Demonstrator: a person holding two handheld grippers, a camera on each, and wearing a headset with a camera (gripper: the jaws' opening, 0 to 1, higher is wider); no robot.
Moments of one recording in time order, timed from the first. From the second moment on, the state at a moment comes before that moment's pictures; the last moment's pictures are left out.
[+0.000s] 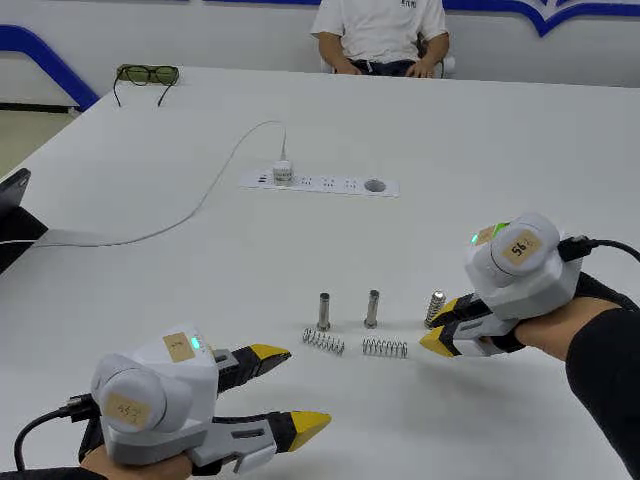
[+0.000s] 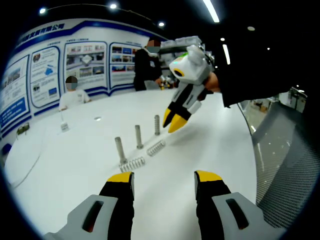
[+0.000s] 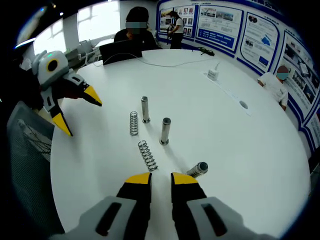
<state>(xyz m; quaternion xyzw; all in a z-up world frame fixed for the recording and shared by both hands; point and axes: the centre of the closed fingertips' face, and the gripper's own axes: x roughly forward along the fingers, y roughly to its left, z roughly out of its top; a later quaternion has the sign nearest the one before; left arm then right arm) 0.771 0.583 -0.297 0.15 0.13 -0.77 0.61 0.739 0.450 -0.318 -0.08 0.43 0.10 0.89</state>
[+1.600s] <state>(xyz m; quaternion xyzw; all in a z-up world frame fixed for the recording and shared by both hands) 0.769 0.580 -0.297 0.15 0.13 -0.77 0.60 0.752 0.469 -0.352 -0.14 0.49 0.21 0.84</state>
